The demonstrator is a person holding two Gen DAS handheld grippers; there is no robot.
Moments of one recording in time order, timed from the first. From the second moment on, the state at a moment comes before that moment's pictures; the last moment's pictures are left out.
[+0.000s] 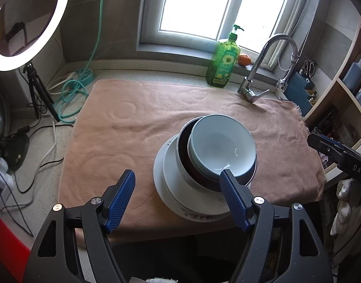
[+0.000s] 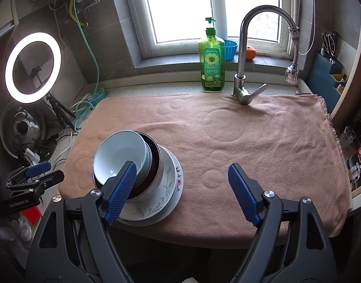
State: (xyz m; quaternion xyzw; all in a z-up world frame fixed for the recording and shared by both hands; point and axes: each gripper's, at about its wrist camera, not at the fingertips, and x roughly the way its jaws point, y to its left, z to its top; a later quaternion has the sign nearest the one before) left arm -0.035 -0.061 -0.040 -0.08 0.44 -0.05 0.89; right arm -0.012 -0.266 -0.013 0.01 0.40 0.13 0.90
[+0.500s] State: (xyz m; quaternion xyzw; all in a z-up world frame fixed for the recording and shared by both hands) left arm -0.036 -0.056 -0.035 -0.08 0.44 -0.04 0.89; right arm -0.014 -0.258 -0.014 0.00 0.41 0.13 0.90
